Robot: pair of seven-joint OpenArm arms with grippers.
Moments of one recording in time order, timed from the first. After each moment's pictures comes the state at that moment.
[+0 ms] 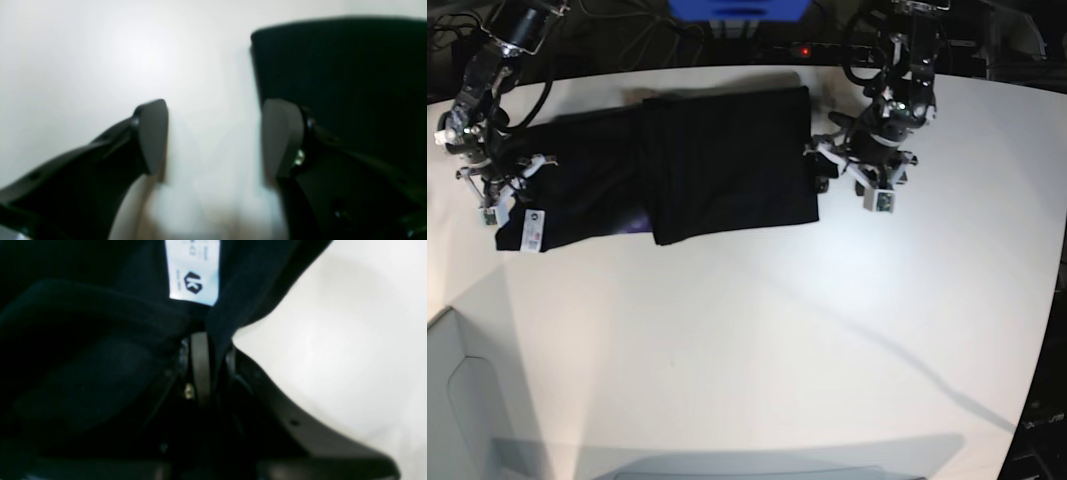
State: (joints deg) left arm 19.1 -10.8 -0.3 101.2 -21.0 -4.7 37.4; right arm -9.2 9.2 35.0 89.7 9.9 38.9 -50.3
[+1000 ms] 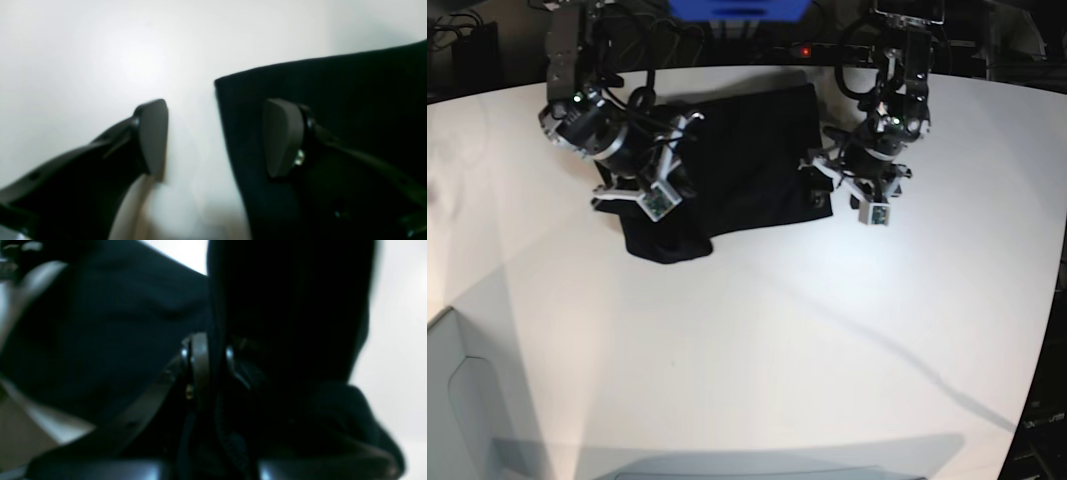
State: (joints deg) left arm 15.8 -9.9 0.2 97.5 -20.8 -4.7 36.4; right arm -17.6 1.0 -1.8 117.1 8.3 38.9 -51.9
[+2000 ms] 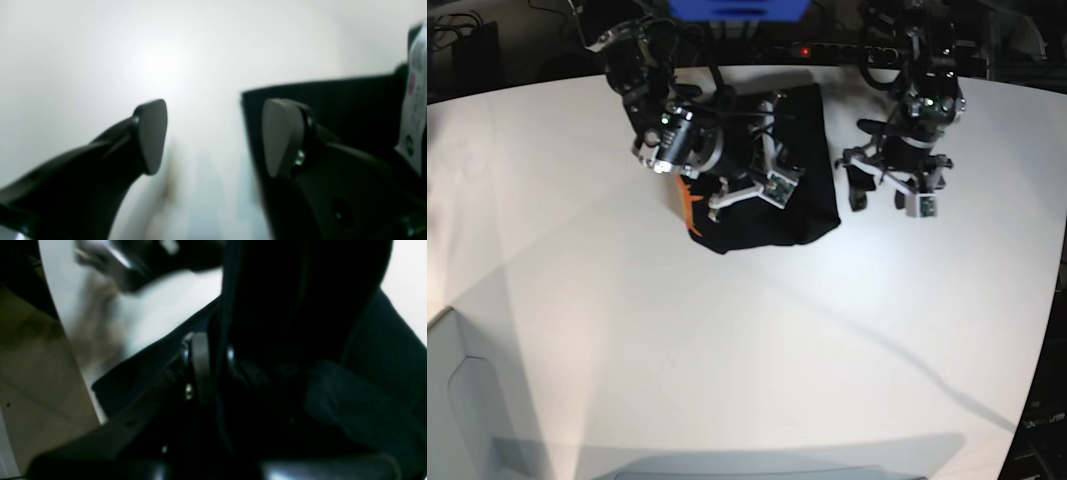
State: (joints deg) left arm 22.5 -10.0 -10.8 109.1 -21.2 -4.2 37.8; right arm -7.5 -0.5 -24.8 105.7 8.4 38.9 -51.7
